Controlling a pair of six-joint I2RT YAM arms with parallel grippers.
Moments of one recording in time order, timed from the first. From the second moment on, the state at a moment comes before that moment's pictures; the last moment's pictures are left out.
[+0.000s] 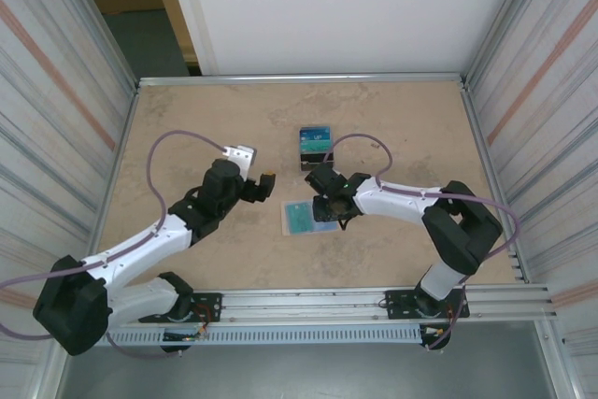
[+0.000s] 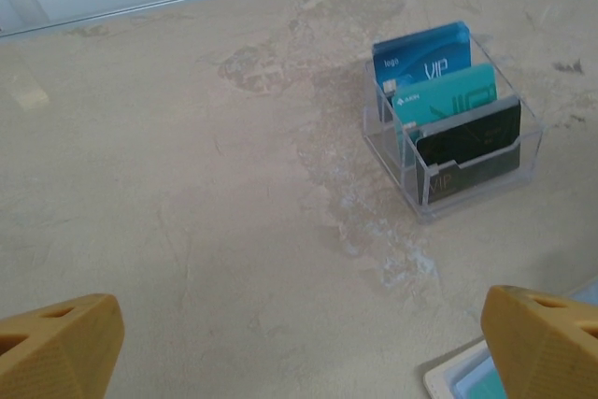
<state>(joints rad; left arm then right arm) -0.67 1.11 0.61 -0.01 -0.29 -0.12 0.83 1.64 0.94 -0.54 0.12 0.68</state>
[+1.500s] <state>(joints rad) -0.86 1.43 0.63 -0.12 -0.39 -0.22 0.71 1.63 0.83 -0.23 -0.34 0.73</state>
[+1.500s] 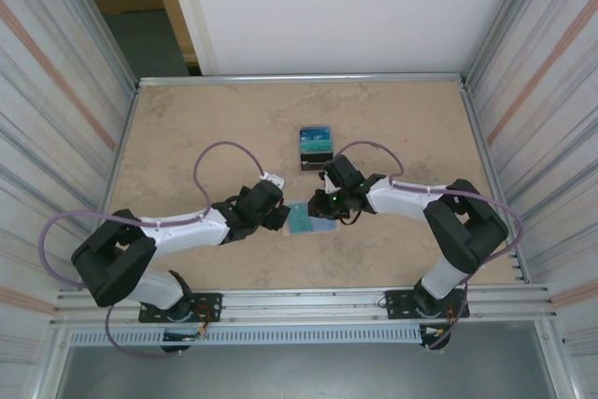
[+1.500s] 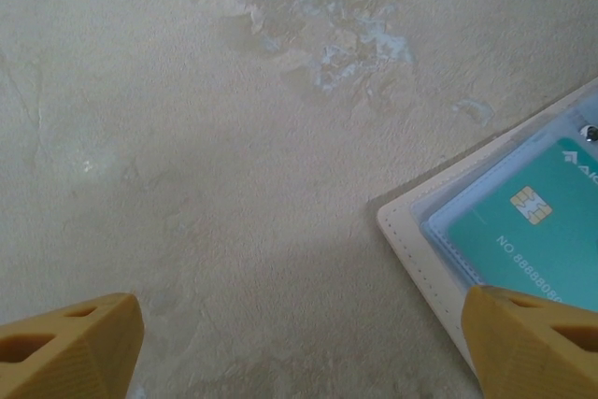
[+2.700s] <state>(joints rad) -0.87 1.49 0.64 -0.19 -0.37 -0.29 0.74 1.68 0.81 -0.13 -0.43 0.84</state>
